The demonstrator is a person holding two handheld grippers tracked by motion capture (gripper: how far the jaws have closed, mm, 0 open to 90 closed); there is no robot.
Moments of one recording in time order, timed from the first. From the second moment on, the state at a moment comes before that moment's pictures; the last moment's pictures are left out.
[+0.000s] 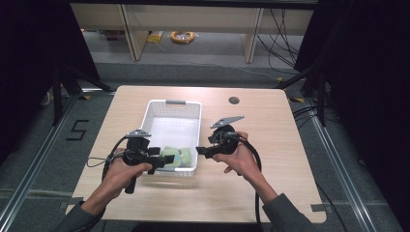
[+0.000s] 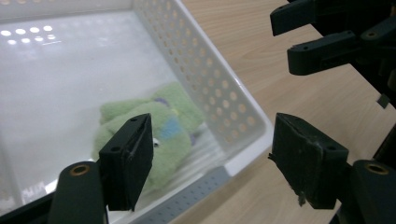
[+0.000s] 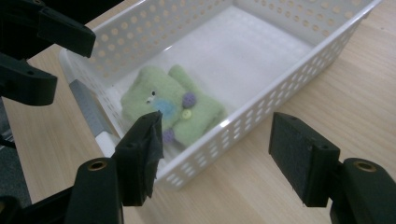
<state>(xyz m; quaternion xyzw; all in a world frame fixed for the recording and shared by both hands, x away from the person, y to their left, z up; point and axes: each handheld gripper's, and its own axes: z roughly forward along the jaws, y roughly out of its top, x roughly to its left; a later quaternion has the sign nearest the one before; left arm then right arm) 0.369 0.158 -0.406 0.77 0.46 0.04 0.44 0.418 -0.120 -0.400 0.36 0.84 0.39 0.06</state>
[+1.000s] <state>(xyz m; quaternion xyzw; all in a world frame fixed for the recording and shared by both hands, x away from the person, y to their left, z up) 0.310 0.107 -0.447 0.79 0.39 0.01 0.48 0.373 -0.201 -0.422 0.38 0.81 0.44 0.06</state>
